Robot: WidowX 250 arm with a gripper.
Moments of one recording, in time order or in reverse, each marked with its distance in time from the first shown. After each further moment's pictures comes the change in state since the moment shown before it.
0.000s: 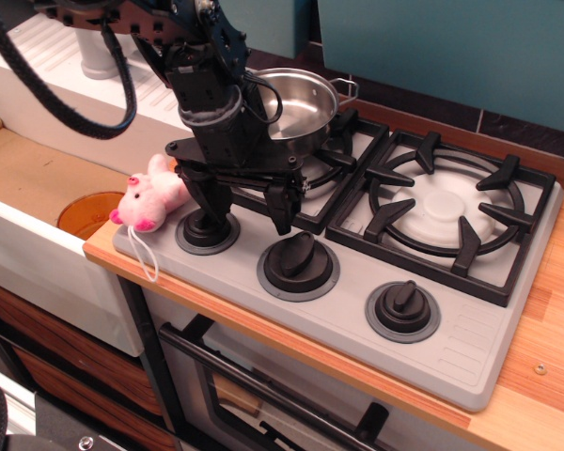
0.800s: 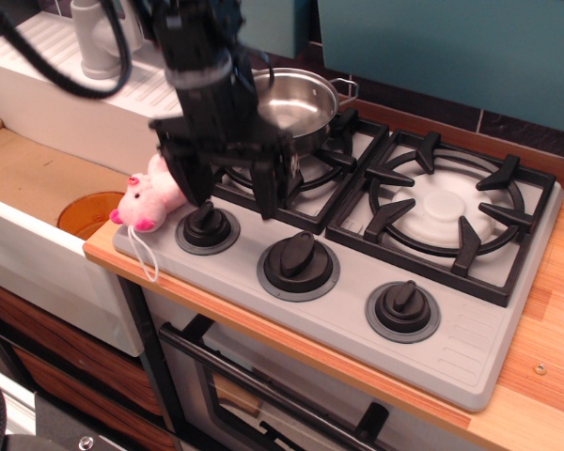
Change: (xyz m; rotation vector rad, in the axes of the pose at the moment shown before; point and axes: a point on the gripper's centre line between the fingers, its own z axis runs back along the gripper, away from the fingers) arm -0.003 -0.007 0.033 -0.009 0.138 -0.019
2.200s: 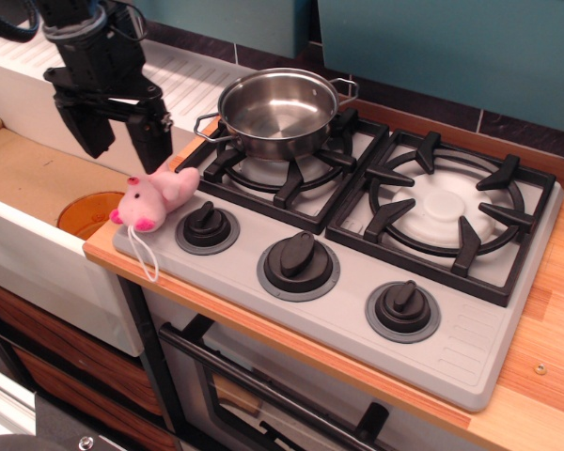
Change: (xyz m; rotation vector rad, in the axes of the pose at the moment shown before) arm 0.012 0.099 0.010 0.050 -0.046 -0.095
